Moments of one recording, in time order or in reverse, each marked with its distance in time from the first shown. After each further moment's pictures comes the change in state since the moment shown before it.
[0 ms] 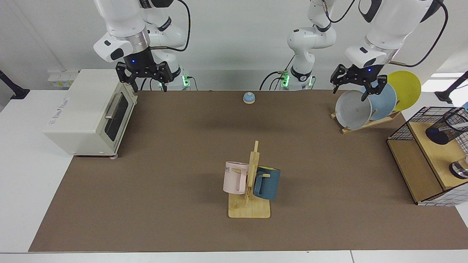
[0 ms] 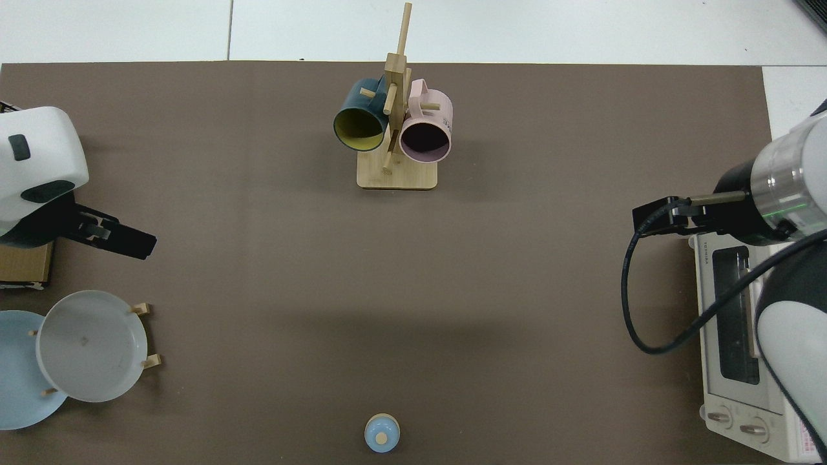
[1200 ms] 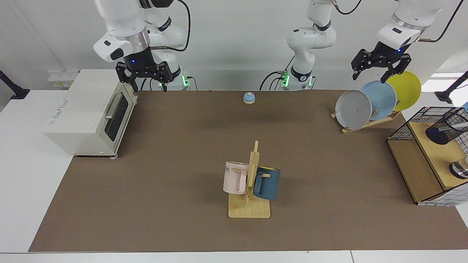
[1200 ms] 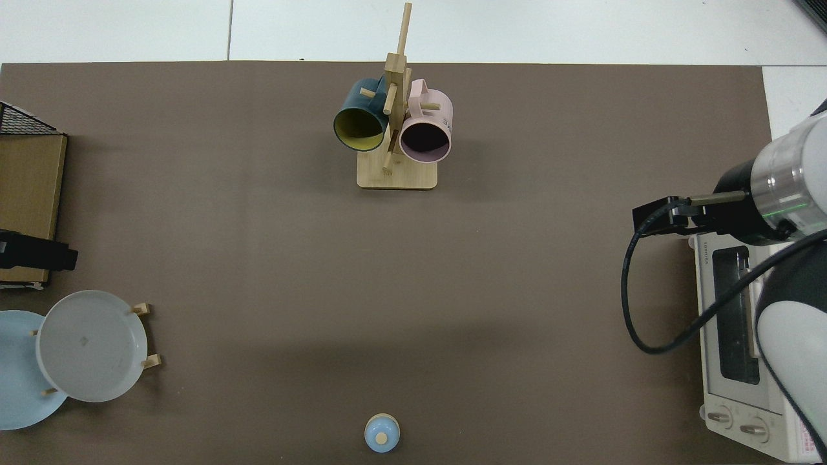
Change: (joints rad) left arm -0.026 -0.072 0.127 0.020 -0.005 -0.095 -0.134; right arm 0.000 0.000 0.000 0.000 0.000 0.000 0.000
